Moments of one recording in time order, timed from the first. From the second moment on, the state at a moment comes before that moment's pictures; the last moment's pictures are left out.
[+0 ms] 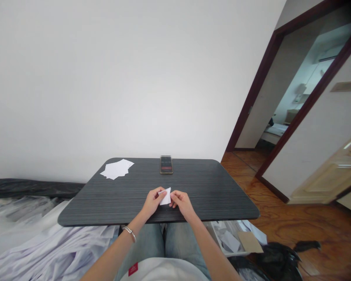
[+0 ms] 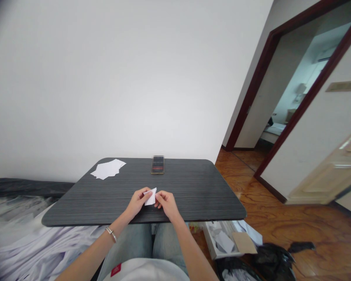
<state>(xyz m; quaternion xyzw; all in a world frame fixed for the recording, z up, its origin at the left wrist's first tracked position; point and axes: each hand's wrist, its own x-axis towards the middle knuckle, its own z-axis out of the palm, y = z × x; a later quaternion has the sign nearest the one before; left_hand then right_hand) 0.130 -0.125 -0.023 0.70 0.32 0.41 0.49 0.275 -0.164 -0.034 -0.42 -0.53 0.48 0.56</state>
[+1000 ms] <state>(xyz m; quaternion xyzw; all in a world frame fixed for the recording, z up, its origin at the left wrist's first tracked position) 0.130 -0.125 -0.024 0.70 0.33 0.40 0.50 0.275 -0.164 -0.036 -0.42 -0.53 0.48 0.56</state>
